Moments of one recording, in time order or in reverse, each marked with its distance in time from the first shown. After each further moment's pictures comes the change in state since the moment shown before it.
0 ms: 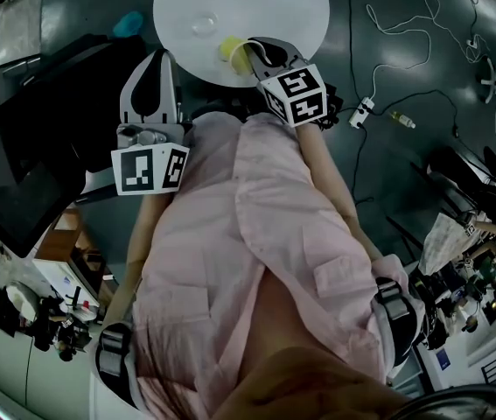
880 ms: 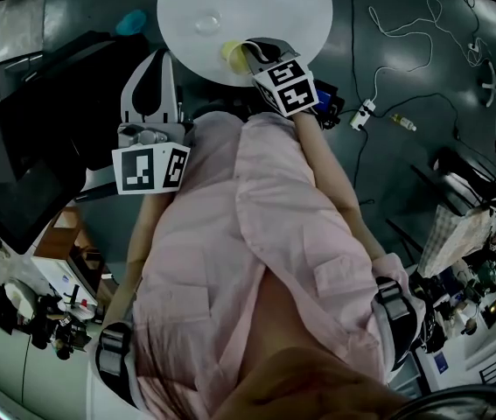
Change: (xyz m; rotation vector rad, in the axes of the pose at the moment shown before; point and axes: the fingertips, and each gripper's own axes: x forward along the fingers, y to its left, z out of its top) left arm -0.006 0.002 0.001 0.001 -0.006 0.010; right arm 0.025 0.002 -0.030 -0.075 0.134 0.028
